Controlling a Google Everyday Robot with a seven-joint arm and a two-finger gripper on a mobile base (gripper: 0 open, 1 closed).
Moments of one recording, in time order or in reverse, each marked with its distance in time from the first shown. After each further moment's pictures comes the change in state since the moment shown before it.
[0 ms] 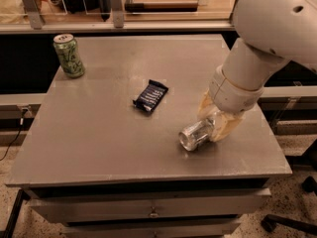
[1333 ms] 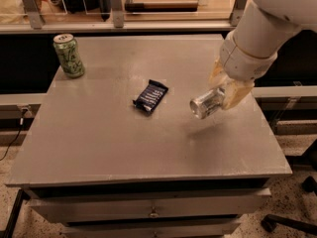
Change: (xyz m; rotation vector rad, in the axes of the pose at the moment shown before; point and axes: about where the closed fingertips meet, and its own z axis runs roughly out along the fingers) arm 0.038 -0.047 -0.053 0.145 0.135 -0.001
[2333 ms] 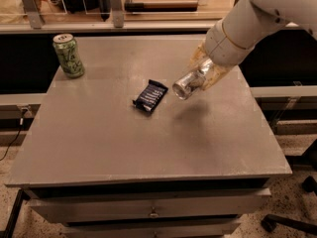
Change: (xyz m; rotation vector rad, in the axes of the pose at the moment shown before) arm -0.012 -0.079 0.019 0.210 -0.152 -0.227
